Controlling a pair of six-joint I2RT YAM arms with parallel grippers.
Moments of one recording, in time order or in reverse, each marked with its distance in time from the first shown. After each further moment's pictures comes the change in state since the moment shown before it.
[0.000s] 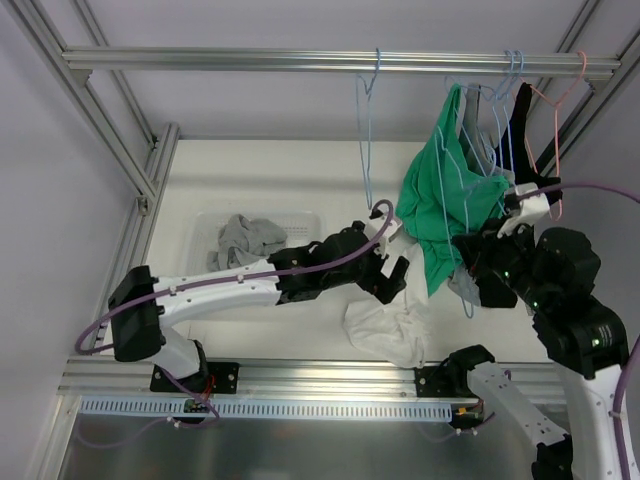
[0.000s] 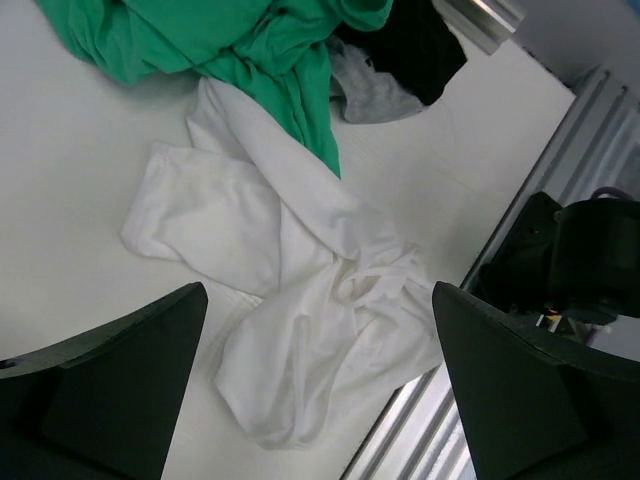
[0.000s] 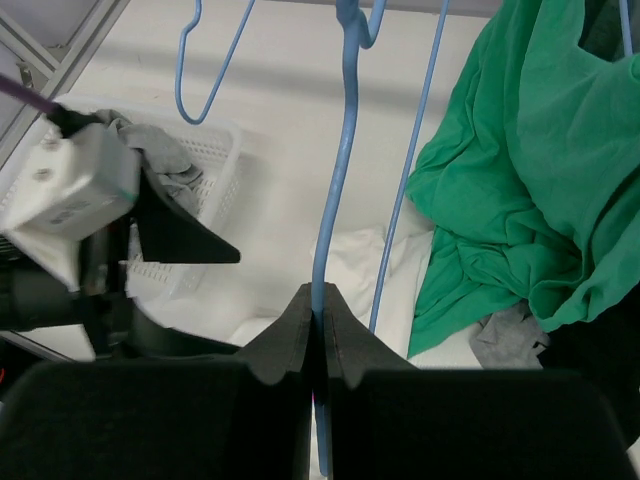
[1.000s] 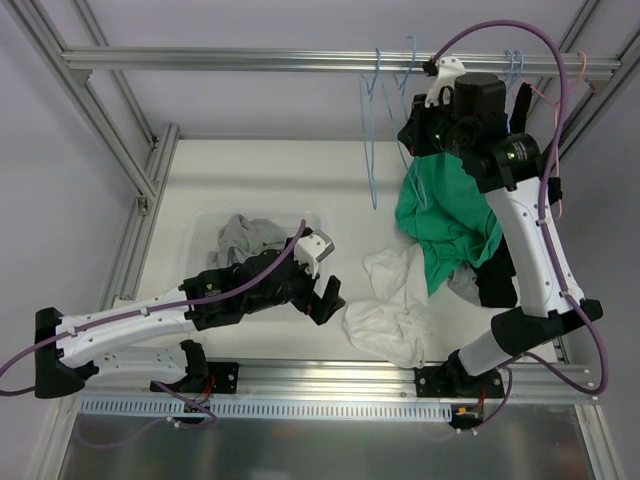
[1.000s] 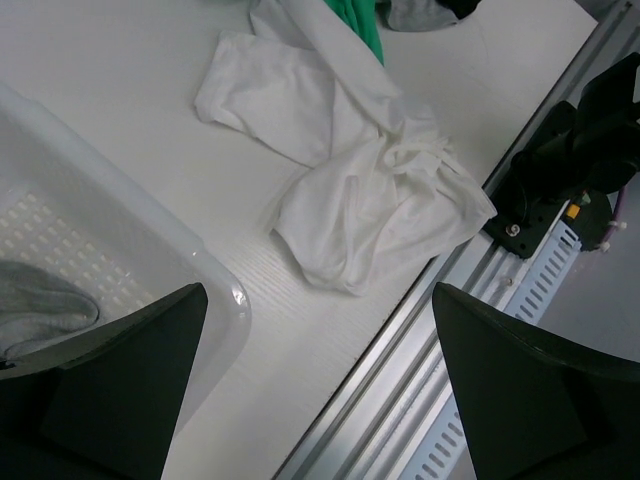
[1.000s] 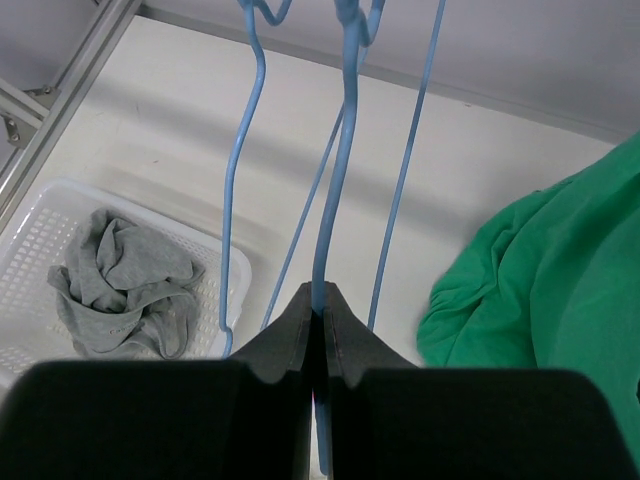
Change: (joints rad) left arm 0.000 -0.546 -0.309 -0.225 -0.033 0.002; right arm 0.064 0.904 0.771 0.033 0.003 -0.054
